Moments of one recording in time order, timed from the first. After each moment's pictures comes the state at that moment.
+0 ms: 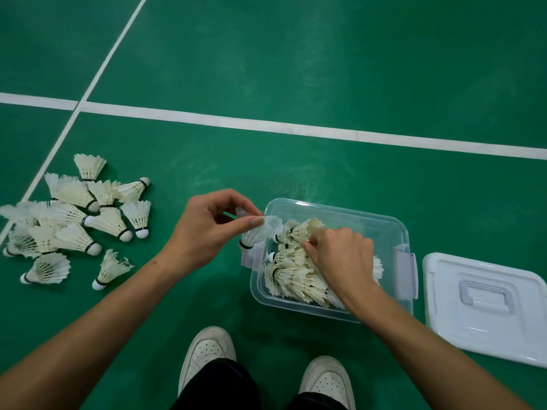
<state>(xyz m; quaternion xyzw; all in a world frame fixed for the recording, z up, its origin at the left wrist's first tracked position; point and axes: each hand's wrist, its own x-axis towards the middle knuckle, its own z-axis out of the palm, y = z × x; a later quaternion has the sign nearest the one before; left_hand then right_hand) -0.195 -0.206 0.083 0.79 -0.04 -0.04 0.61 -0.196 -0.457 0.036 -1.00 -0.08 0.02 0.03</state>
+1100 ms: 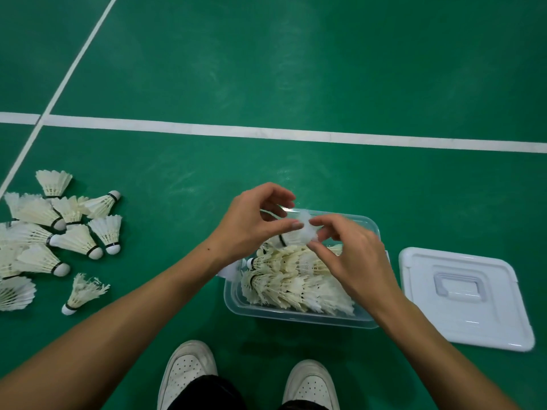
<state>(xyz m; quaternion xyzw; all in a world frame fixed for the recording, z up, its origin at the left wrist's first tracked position) -0.155 -0.302 0.082 0.83 -0.09 -0.13 0.54 -0.210 -0.520 0.079 -0.94 -0.10 -0.02 0.31</state>
